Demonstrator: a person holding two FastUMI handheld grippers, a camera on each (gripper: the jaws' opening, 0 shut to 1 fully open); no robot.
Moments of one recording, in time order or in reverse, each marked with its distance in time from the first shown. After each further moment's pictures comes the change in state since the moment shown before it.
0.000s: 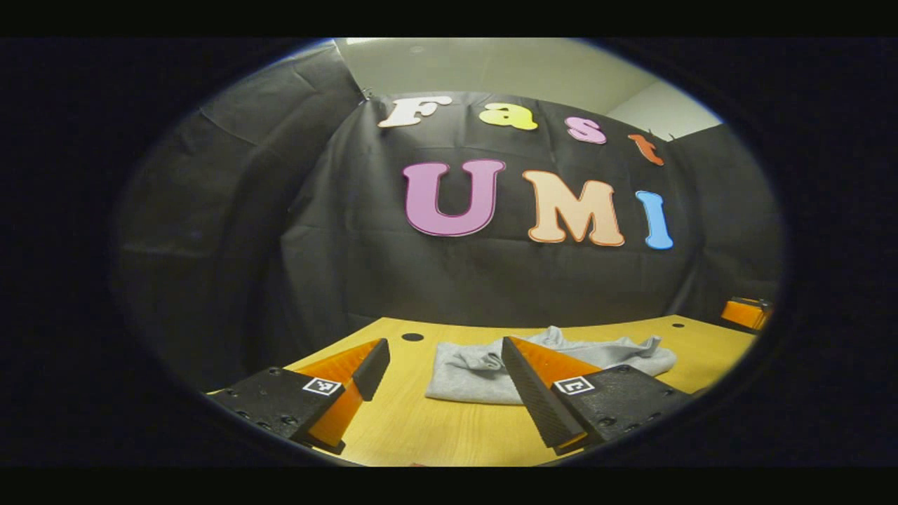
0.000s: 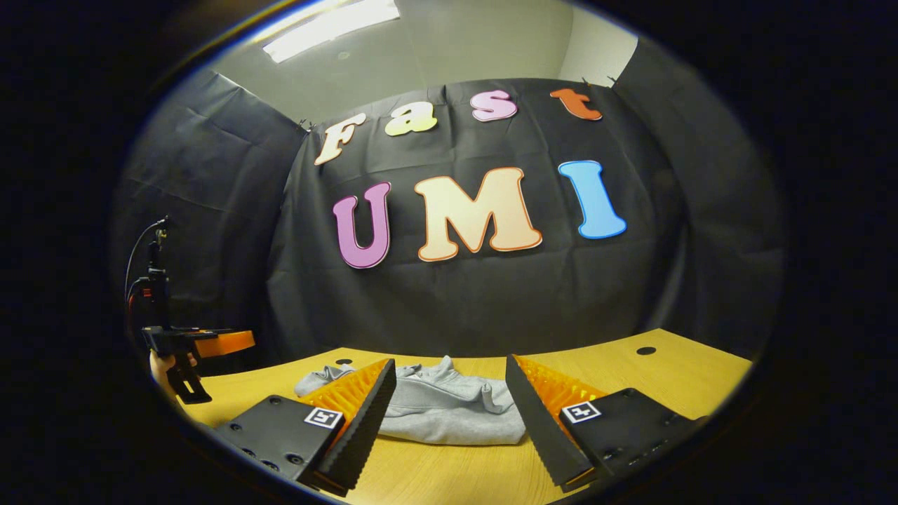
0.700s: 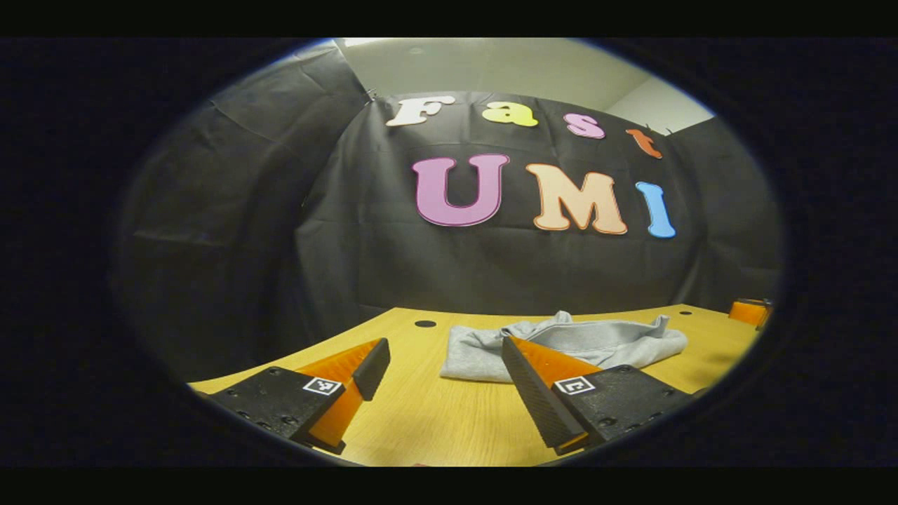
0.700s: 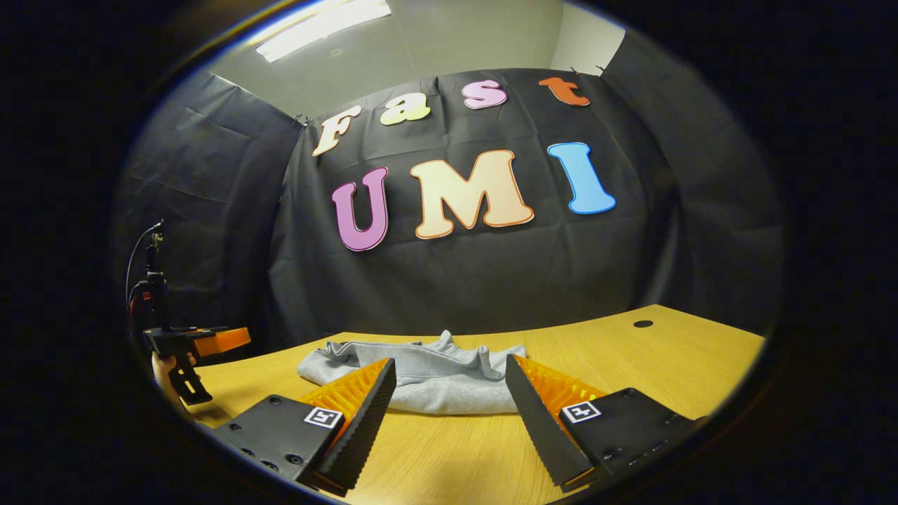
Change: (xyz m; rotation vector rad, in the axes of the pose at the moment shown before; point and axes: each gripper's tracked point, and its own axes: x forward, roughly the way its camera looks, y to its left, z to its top) left arm -0.018 0.004 -0.035 0.011 0.023 0.009; right arm -0.019 -0.005 -0.044 0.044 0.067 0.004
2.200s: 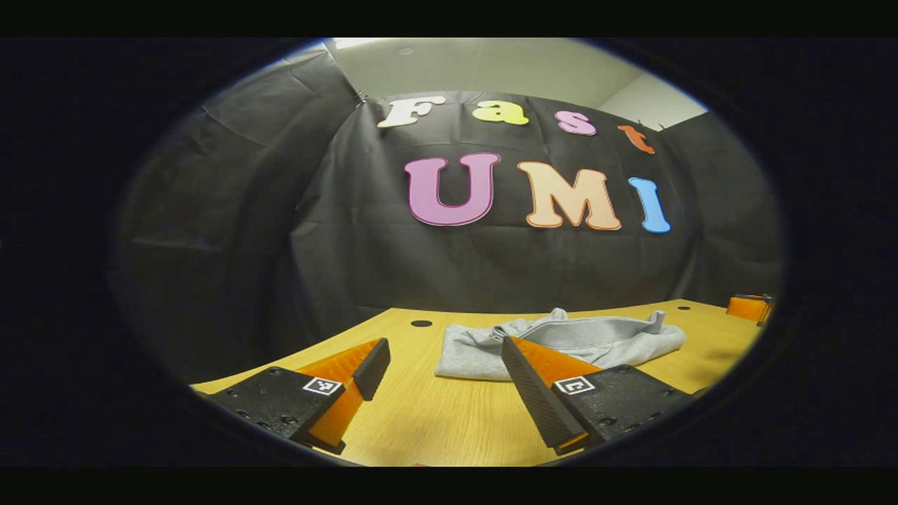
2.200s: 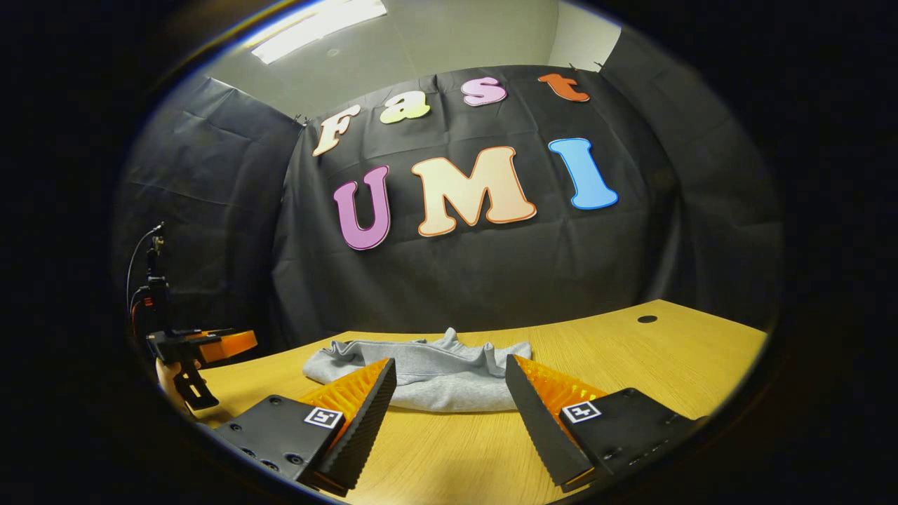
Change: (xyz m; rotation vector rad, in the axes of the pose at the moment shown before) left arm -0.003 -0.008 0.002 0.029 -0.003 -0.004; right arm 0.000 -0.002 0.000 0.007 0.014 0.004
